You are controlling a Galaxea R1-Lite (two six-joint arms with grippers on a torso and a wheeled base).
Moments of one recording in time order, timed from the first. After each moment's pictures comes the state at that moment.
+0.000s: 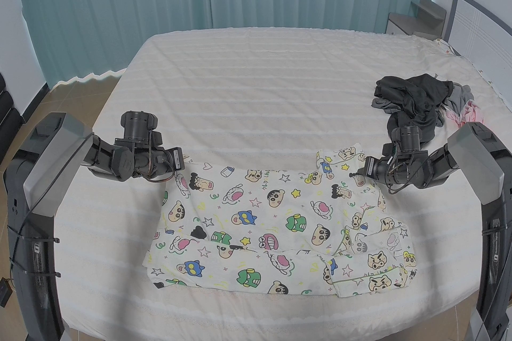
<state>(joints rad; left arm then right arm) -0.13 2.36 -1.50 -0.26 -0.18 -0.29 0.07 2.46 -1.45 -0.39 0.28 0.35</state>
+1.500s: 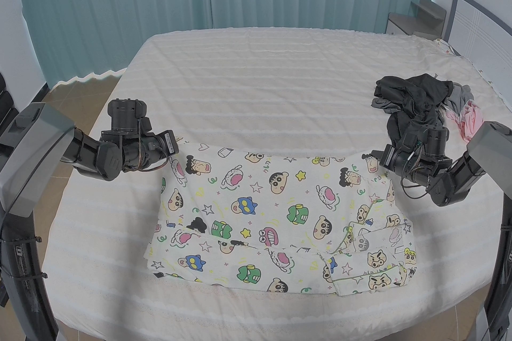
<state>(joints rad) -0.13 2.22 -1.35 -0.40 -0.14 -0.41 0.04 2.28 -1.06 -0.92 0.31 0.45</state>
